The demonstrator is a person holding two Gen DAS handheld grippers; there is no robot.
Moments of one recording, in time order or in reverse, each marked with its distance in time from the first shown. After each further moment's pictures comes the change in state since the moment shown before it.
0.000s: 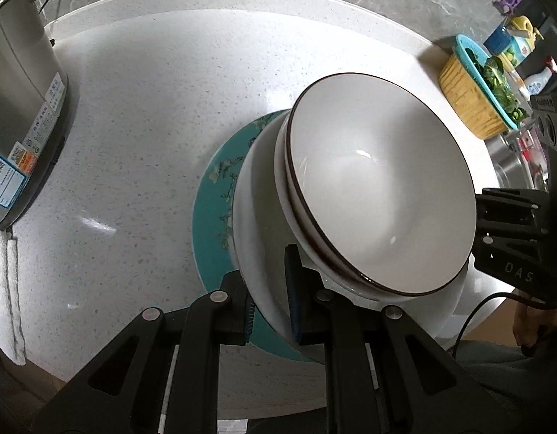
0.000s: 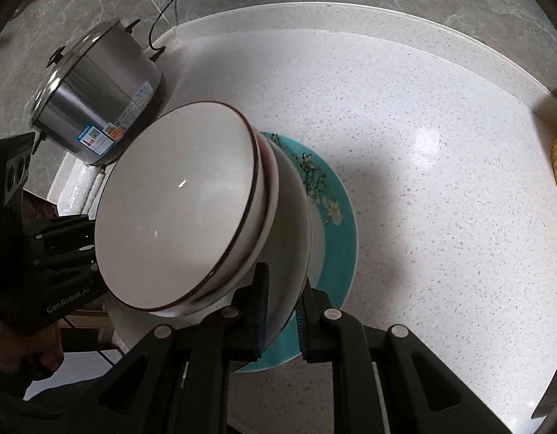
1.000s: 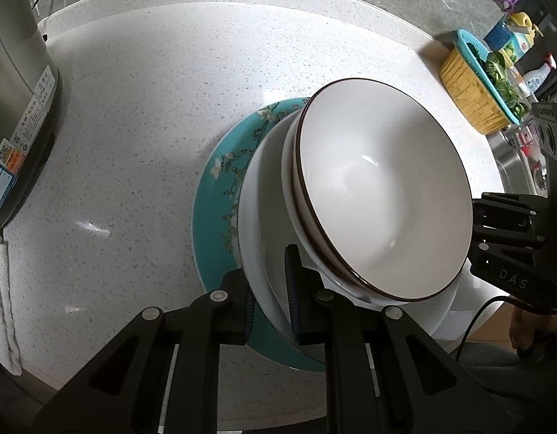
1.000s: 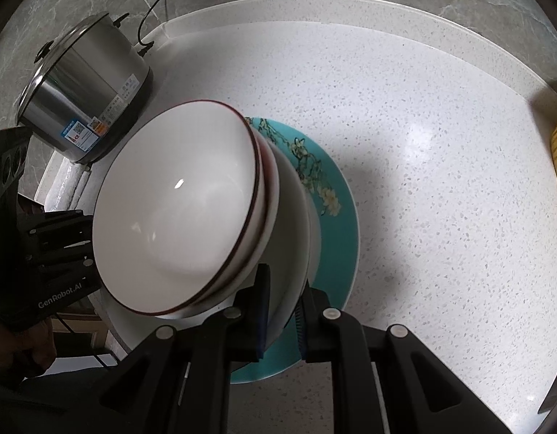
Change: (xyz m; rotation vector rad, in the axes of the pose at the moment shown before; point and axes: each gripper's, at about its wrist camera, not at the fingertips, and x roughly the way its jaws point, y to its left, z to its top) left arm 0.029 -0.009 0.003 0.010 0.005 -0.005; right arm 0.019 0.004 -0.006 0.018 -0.006 -0.027
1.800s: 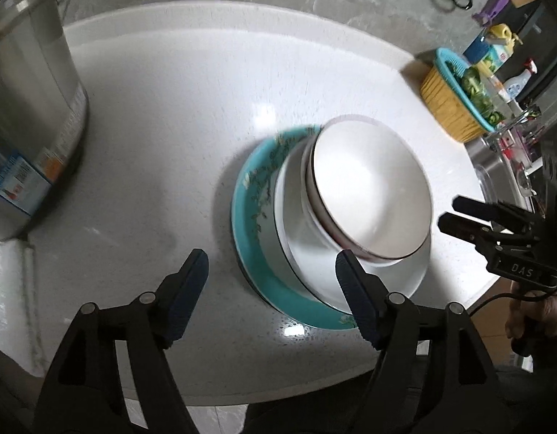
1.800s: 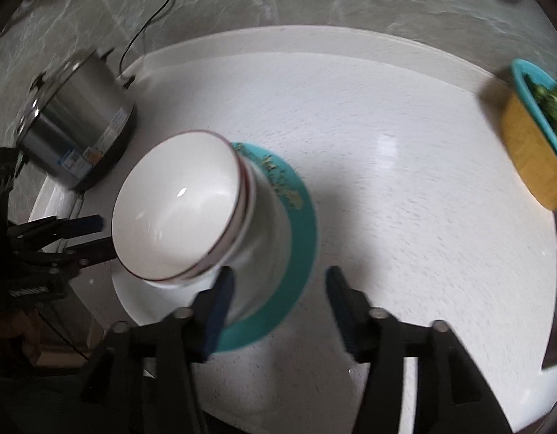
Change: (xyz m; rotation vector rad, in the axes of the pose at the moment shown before) left arm -0.072 0.024 -0.005 0.022 -0.077 -0.049; right arm -0.063 -0.006 -0.029 0.120 -0.133 -0.112
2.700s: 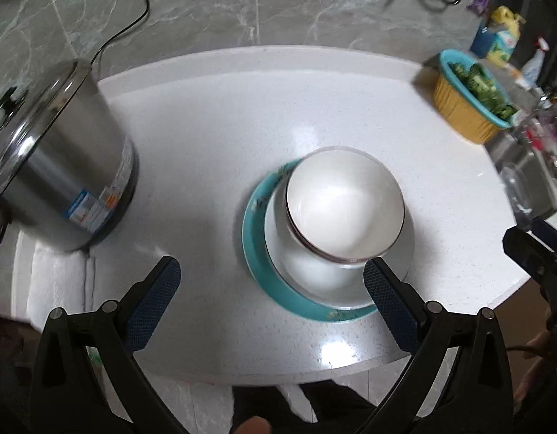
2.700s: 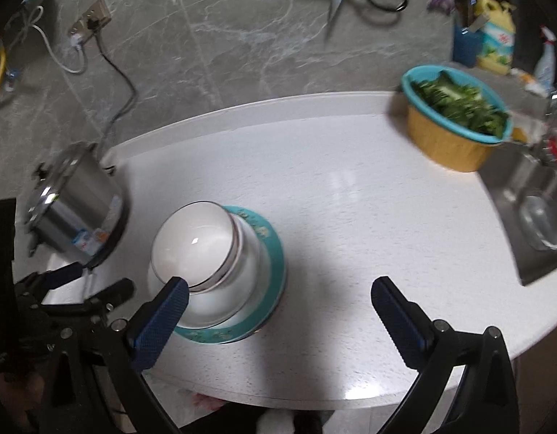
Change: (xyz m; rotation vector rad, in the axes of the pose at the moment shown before) left arm -0.063 -0.066 -0.014 0.078 -0.096 0.189; right arm -0.096 0.023 -0.035 0.256 -0.246 -0.158
